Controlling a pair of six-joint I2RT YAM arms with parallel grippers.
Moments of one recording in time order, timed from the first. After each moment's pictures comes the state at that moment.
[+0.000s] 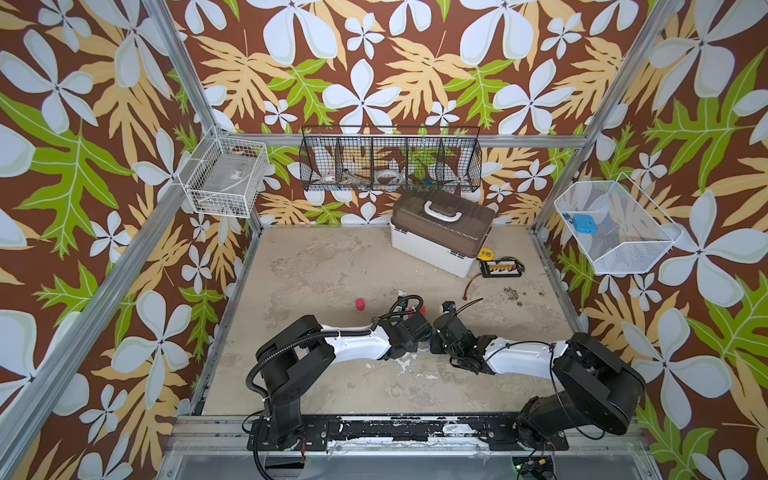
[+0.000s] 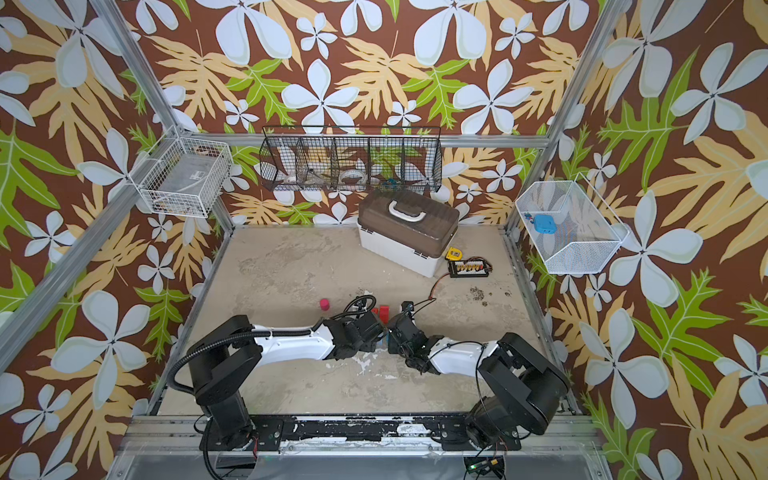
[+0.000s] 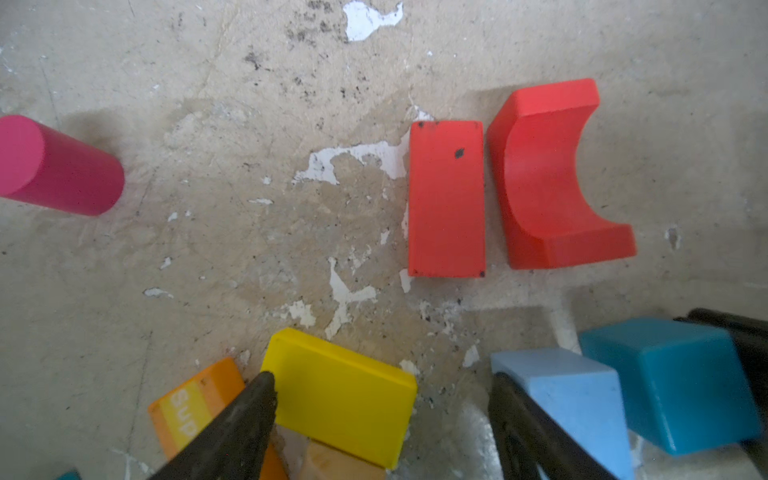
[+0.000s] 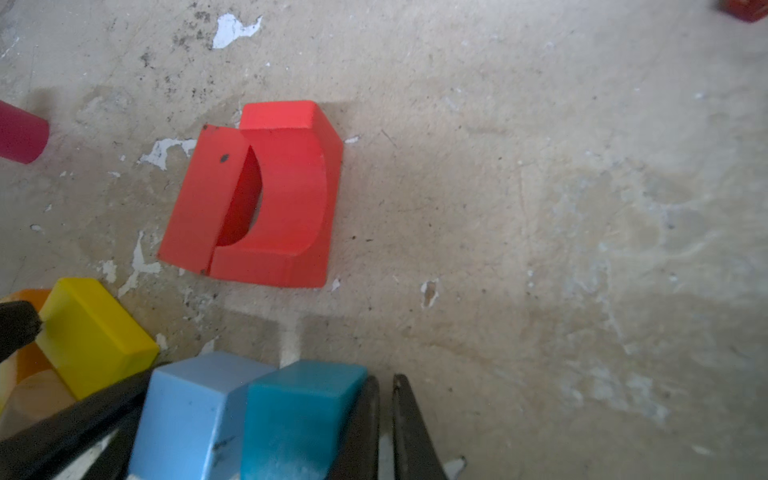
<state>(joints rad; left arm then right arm) -1.01 1.80 1.02 -0.36 -0.47 -0.75 0.76 1.50 0.53 0.05 0.25 0.68</state>
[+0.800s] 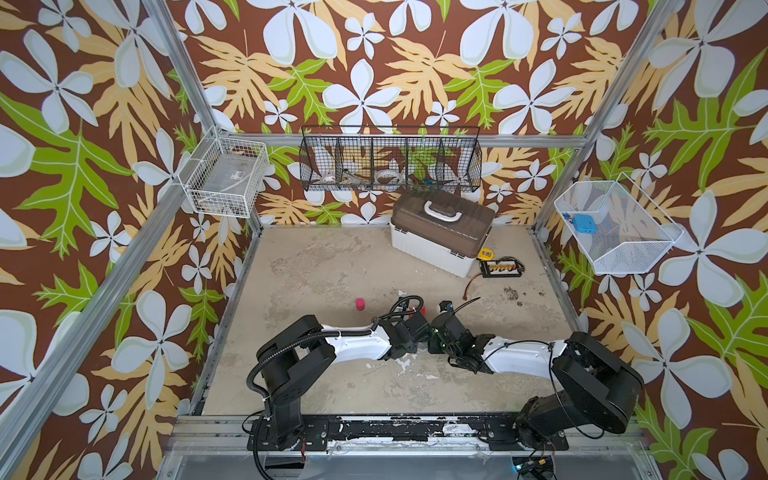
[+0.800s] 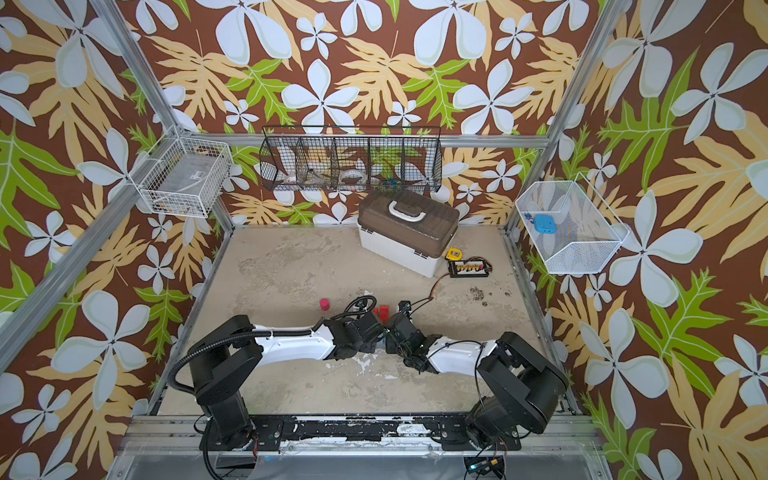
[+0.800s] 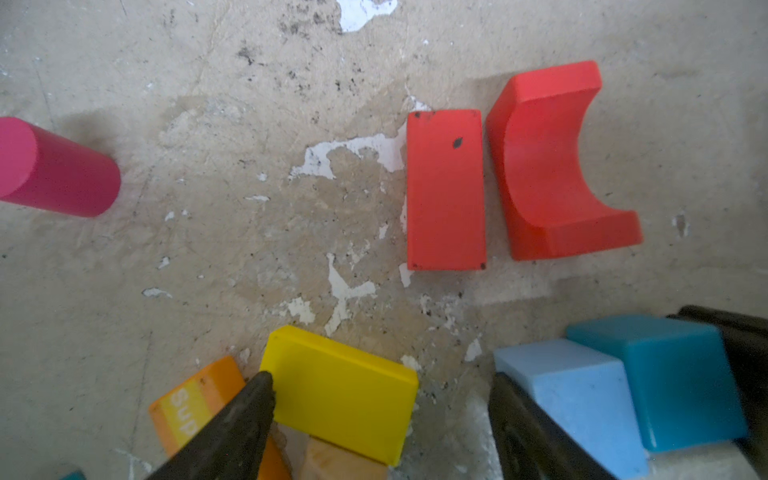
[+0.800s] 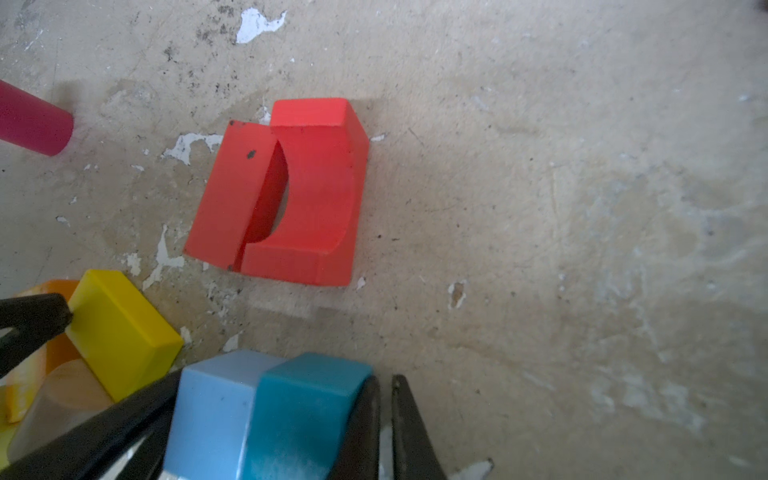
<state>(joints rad) -1.01 1.80 1.02 -0.37 -0.46 -0.73 0.78 1.50 0.55 0.04 0.24 0.68</state>
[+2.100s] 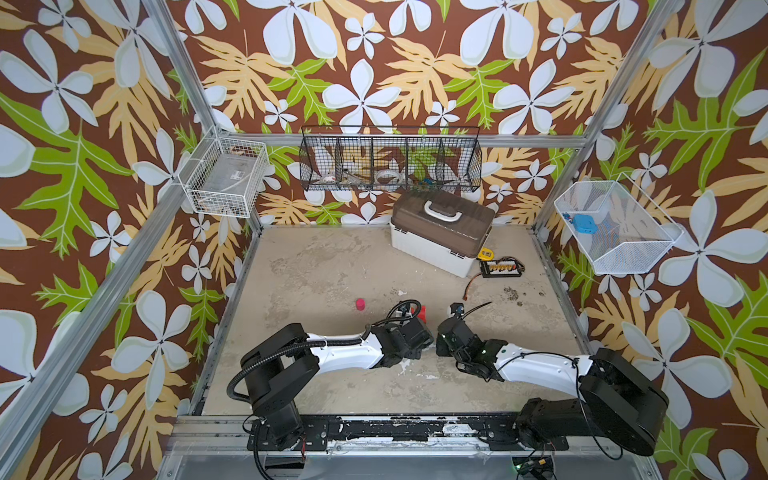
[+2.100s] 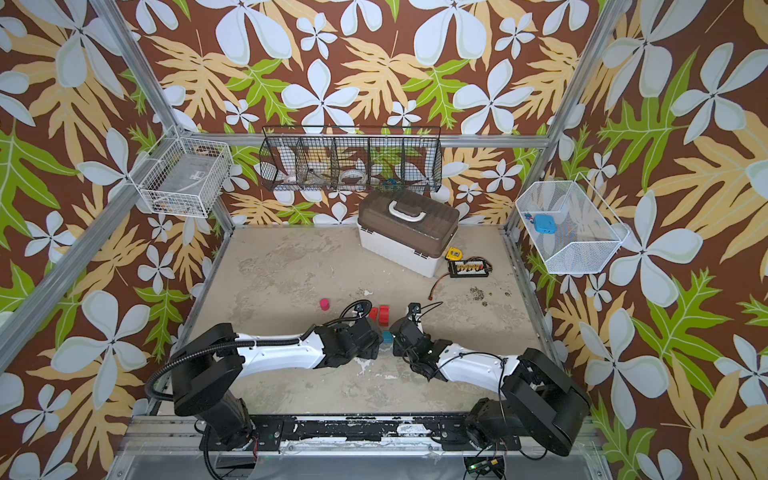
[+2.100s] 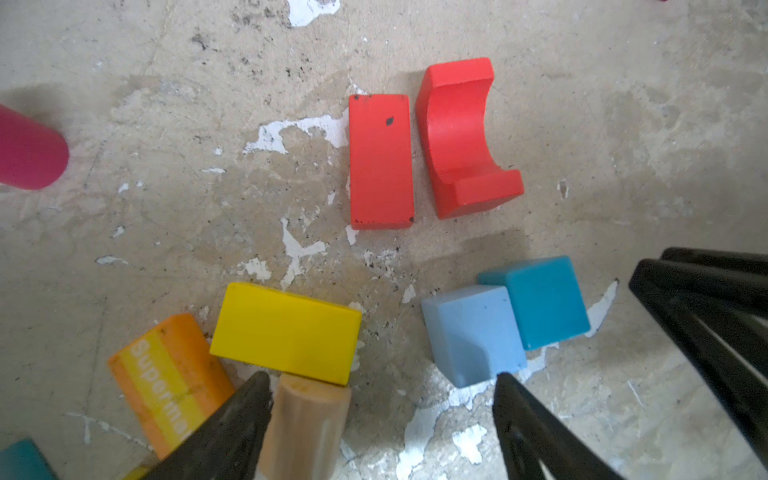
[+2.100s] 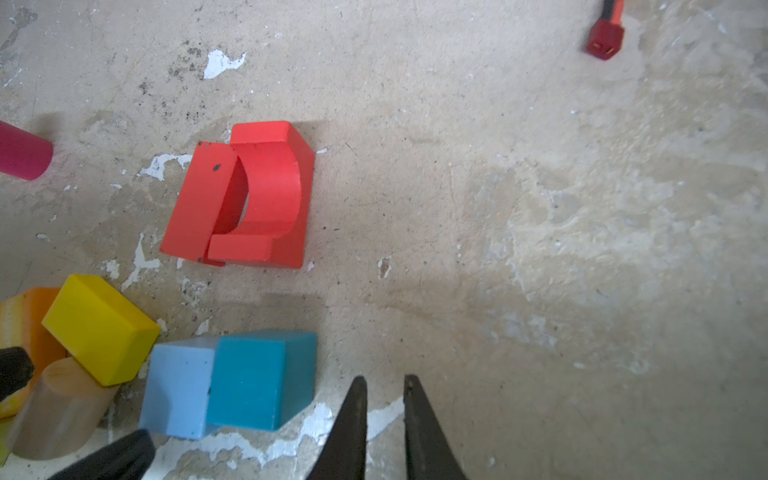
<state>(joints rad) -1.05 1.70 0.95 -0.30 -0.40 -0.75 0.79 1.36 0.50 -0.07 0.35 0.72</state>
